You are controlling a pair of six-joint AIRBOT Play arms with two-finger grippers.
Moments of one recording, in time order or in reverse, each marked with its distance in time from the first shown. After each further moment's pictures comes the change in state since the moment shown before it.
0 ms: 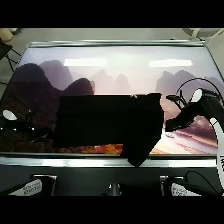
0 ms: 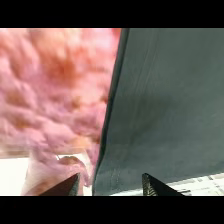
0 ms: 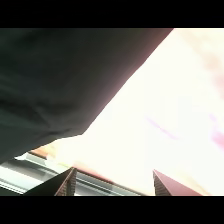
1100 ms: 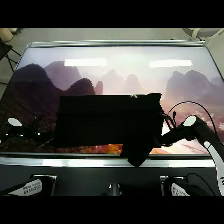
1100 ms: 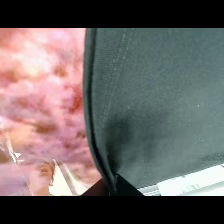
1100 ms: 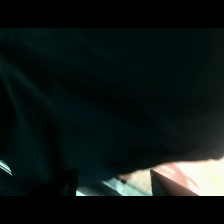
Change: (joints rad) left arm 0.003 -0.030 -0.111 -0.111 0.055 0.040; right arm -0.003 0.135 -0.451 0.329 -0.240 -0.099
